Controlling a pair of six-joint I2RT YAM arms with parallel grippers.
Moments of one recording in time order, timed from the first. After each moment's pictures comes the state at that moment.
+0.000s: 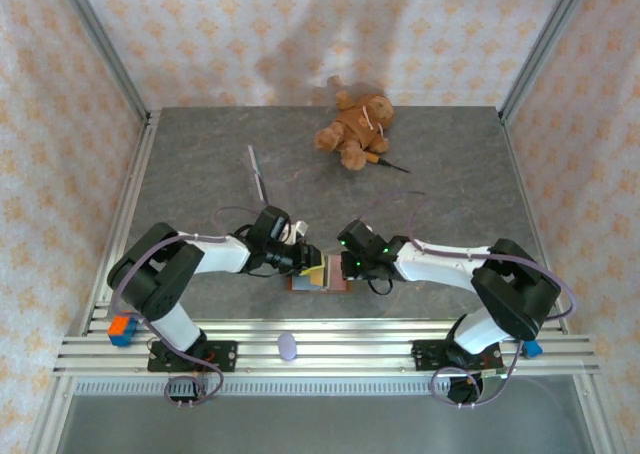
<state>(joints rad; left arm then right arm) -0.55 1.64 0.62 0.11 0.65 -0.92 0.86 1.50 0.72 -0.34 0.02 0.76</state>
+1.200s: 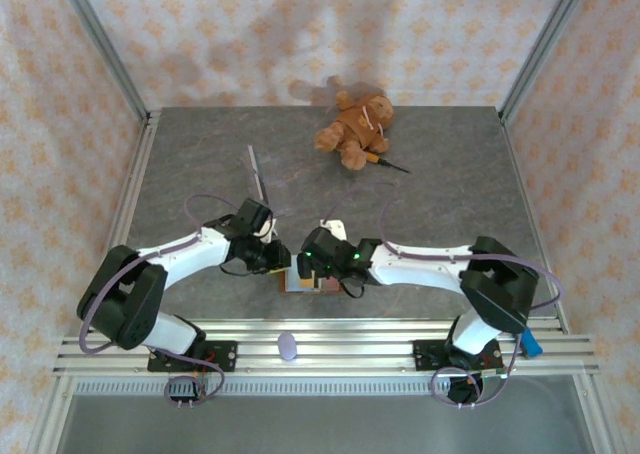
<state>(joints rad) -0.44 1.45 0.69 -0.45 0.43 -0.66 1.07 1.61 0.95 -0.40 0.26 0.83</state>
